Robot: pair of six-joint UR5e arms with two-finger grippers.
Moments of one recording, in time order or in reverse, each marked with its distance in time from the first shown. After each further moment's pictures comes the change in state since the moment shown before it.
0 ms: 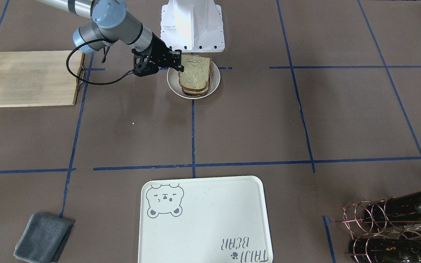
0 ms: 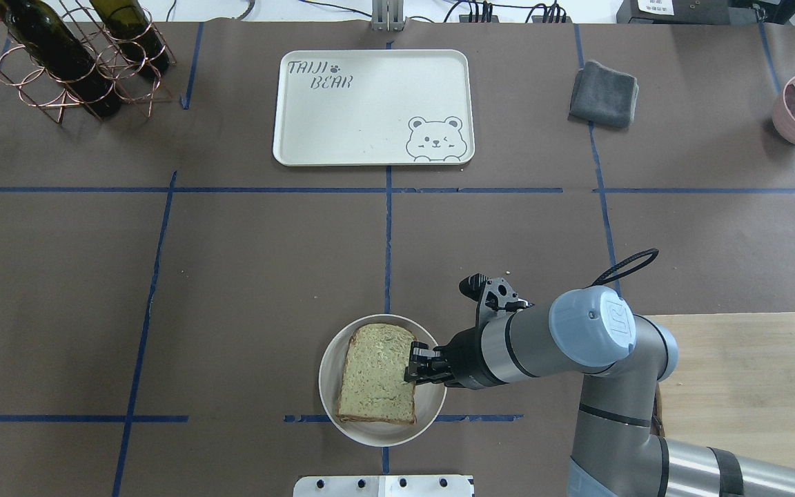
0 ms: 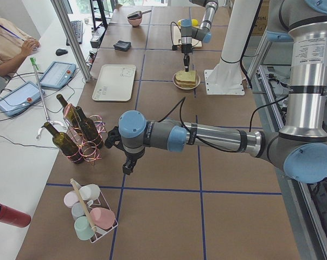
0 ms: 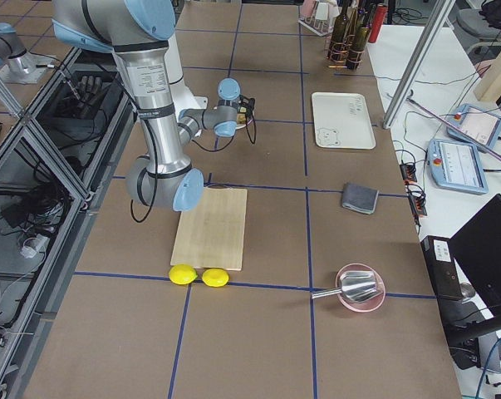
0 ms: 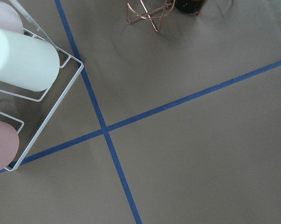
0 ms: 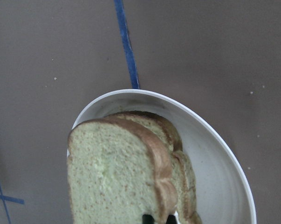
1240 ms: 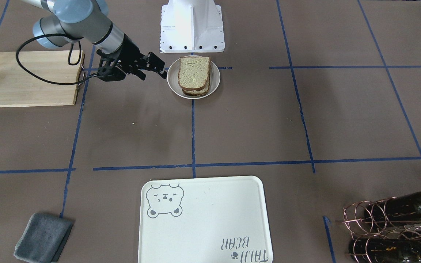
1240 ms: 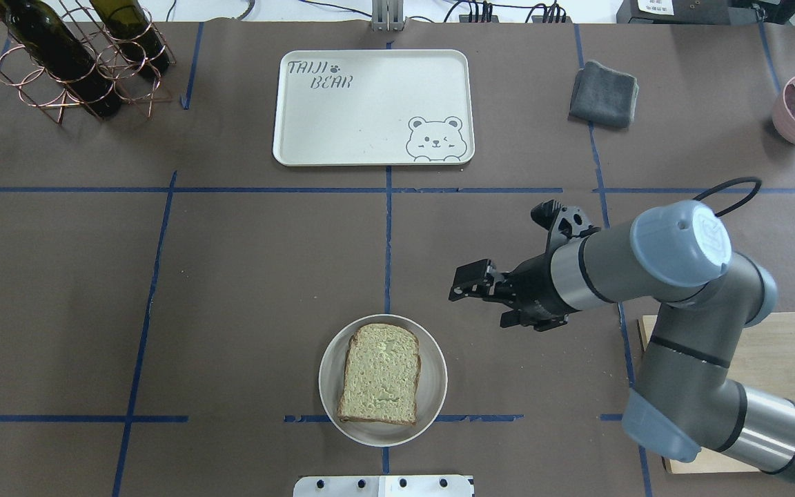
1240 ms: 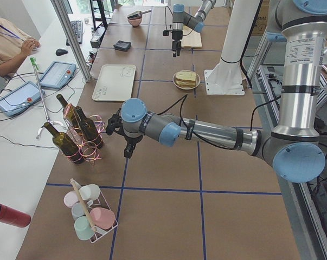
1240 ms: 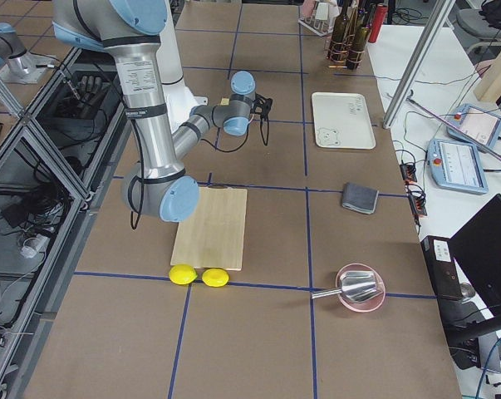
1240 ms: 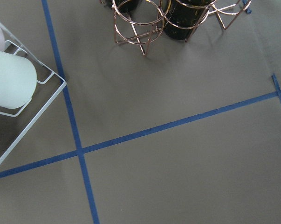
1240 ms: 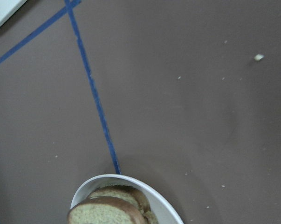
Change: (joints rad) left arm 0.185 -0.013 -0.040 -0.280 0.000 -0.521; right arm 0.226 -0.096 0.174 -0.243 0.105 -0.018
